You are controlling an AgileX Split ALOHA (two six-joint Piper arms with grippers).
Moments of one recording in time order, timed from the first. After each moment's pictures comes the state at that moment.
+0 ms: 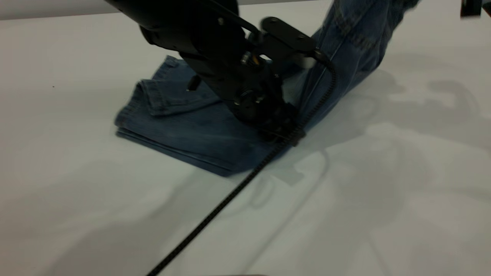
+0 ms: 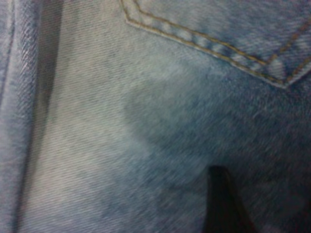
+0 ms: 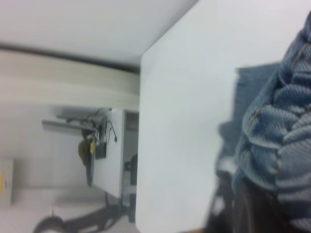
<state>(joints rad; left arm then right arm) -0.74 2.24 -1.22 -0.21 0.03 0.38 -0.12 1.89 -0.88 1.77 1.12 -1.21</state>
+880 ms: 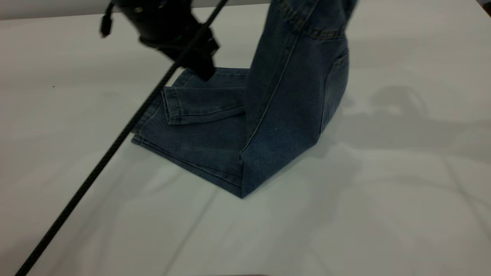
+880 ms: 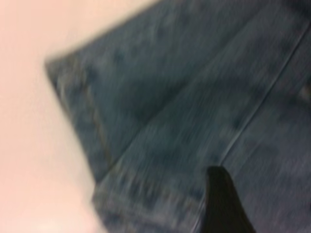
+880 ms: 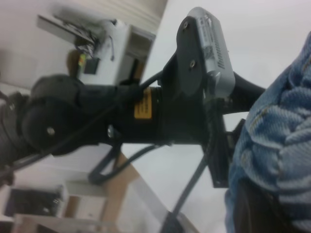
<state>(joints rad) -0.46 1.99 -1.20 -0.21 0.35 0.42 0.07 1.82 -0.98 1.61 1.08 -1.20</state>
